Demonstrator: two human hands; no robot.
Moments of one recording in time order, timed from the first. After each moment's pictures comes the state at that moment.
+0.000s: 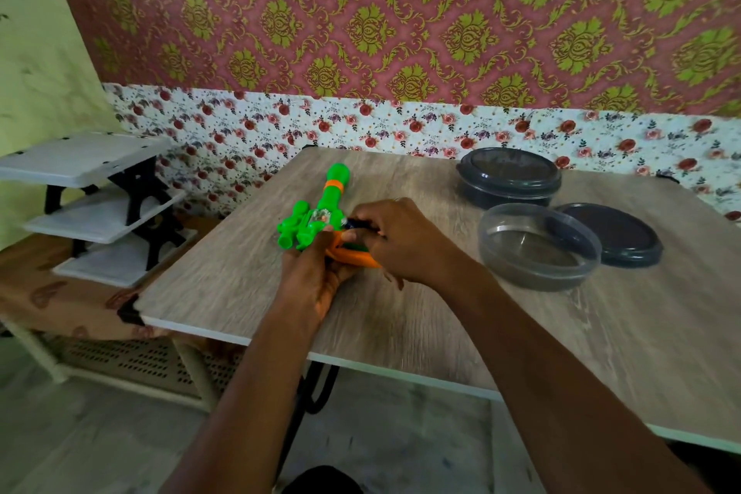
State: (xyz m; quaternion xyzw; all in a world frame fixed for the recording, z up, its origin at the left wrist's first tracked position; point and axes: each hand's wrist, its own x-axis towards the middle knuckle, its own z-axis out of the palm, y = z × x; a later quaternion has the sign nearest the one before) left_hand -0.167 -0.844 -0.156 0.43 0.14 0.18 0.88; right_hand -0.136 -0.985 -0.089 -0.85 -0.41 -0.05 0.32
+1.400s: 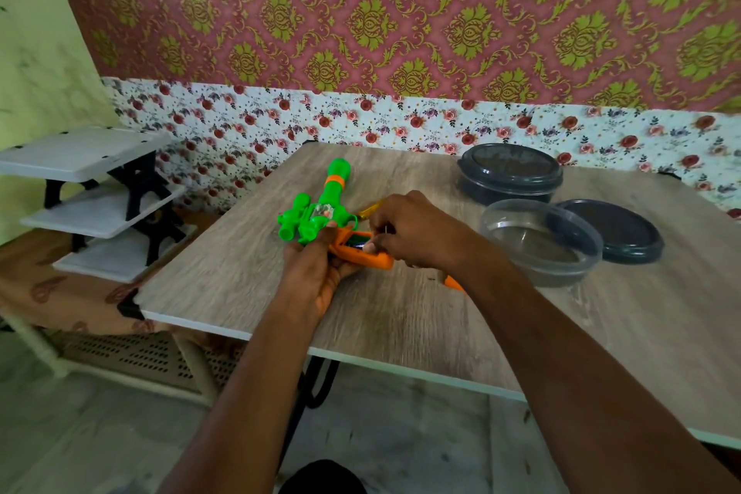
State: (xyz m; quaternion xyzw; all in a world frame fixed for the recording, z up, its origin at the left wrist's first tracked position) left_hand -0.165 -0.843 -0.158 0.45 0.15 0.16 0.86; right_hand -0.127 -0.998 -0.075 -0.91 -0.34 0.02 0.22
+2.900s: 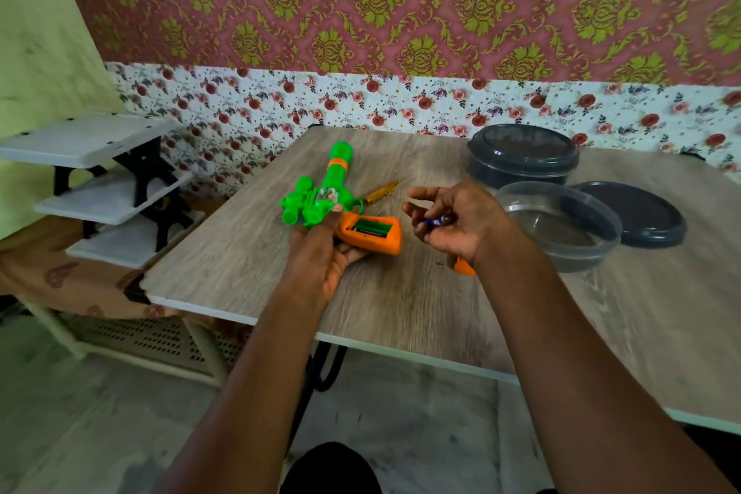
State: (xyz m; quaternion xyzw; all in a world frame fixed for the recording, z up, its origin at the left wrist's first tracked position) left_hand -0.164 -0.845 -0.156 0.40 0.18 0.16 0.88; right_hand -0.122 -1.019 -0.086 -0.53 0.07 0.24 0.81
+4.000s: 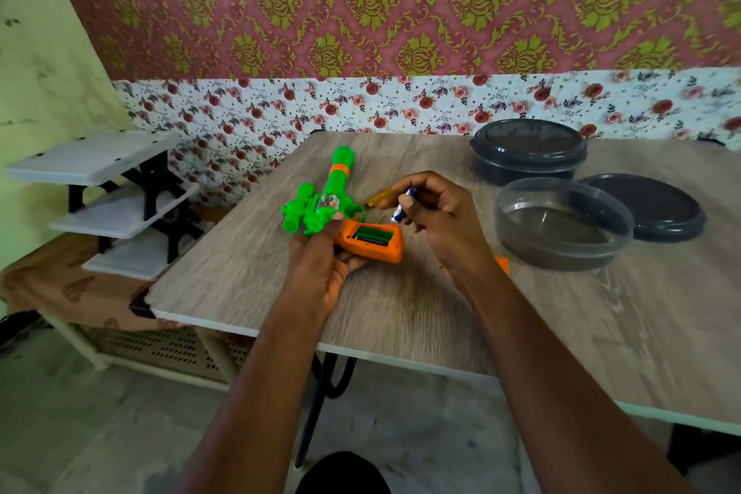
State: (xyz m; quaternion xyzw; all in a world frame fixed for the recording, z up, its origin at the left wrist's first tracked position) left_hand -0.167 -0.847 -0.156 0.43 0.19 0.17 0.87; right_hand -0.123 -1.010 -0.125 -0.66 -0.27 -0.05 0.70
